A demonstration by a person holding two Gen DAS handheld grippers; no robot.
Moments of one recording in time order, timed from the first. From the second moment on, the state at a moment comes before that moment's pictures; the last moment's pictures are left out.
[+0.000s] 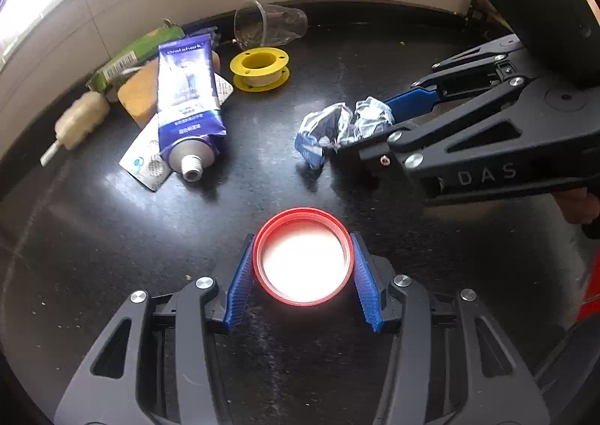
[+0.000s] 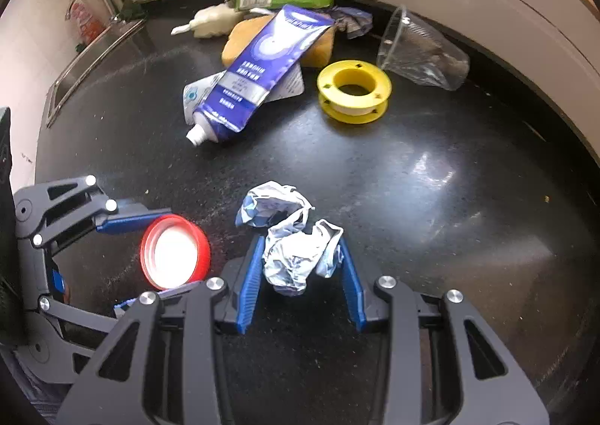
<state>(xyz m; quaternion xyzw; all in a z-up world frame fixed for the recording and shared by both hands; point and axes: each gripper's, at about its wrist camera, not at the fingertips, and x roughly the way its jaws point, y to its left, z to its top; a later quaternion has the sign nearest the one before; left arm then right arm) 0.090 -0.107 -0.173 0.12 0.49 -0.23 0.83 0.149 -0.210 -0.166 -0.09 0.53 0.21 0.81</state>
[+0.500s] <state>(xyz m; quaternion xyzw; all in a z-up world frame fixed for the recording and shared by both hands) 0.070 -0.083 -0.146 0.11 0.47 -0.21 0.85 0.121 -0.209 -0.133 -0.09 0.51 0.19 0.83</state>
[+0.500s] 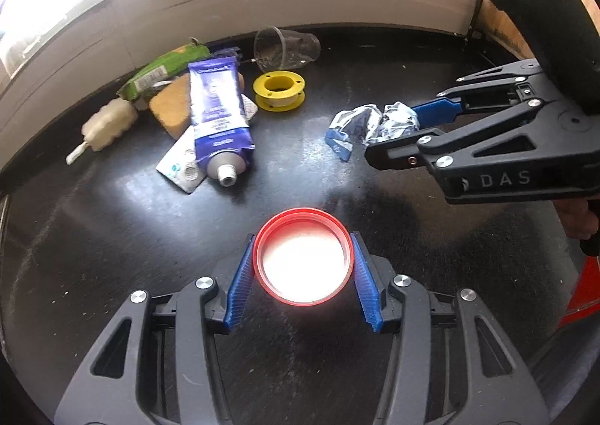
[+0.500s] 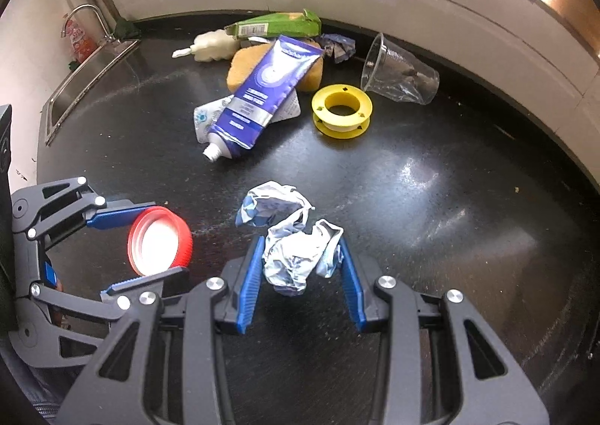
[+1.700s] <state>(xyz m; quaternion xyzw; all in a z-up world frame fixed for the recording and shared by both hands) -0.229 0.374 -0.115 -0.17 0.46 0.28 0.82 -0.093 0.338 -0.132 -0.25 0.49 0.57 0.62</state>
